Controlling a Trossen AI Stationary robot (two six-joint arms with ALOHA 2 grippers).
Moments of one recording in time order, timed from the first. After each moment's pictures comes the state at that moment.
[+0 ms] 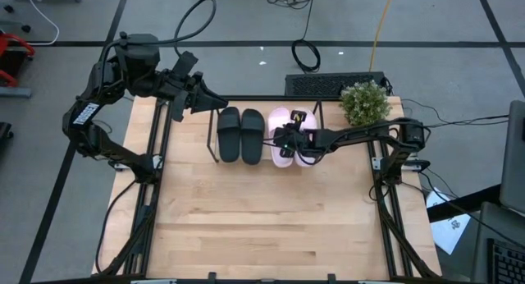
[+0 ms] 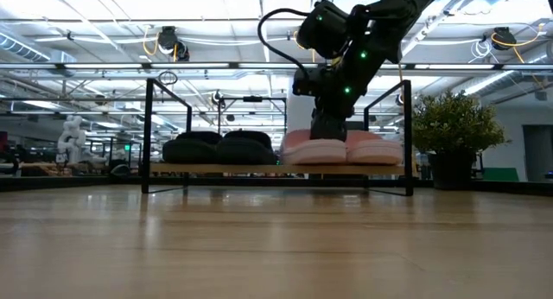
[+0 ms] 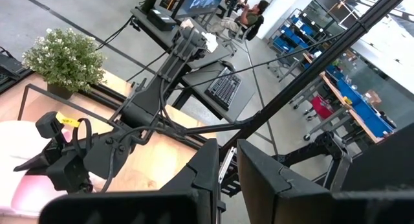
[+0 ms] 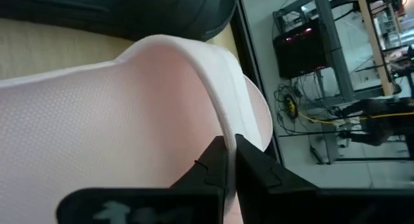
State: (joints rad) left arm 0.29 1.39 2.09 -0.94 0.47 -0.53; right arm -0.16 1.75 1.04 -0.18 0.71 -0.30
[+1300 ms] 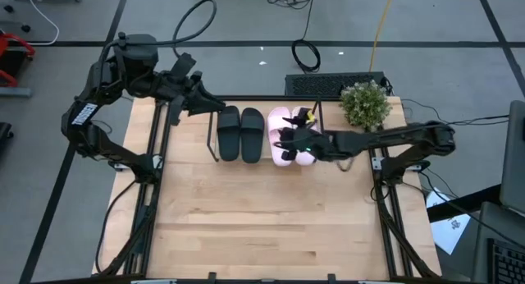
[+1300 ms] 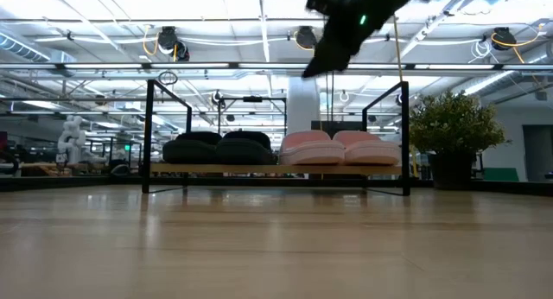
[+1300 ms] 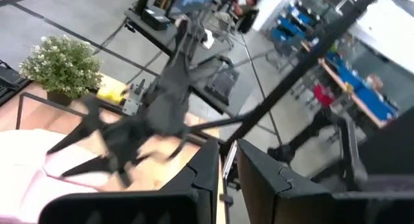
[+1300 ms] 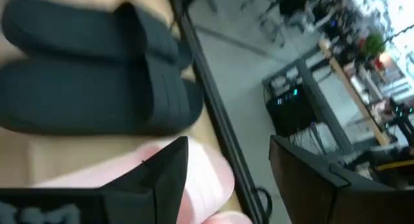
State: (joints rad) left arm 0.29 1.39 2.09 -0.95 0.49 -0.46; right arm -0.03 1.50 1.03 -0.11 0.71 -0.36
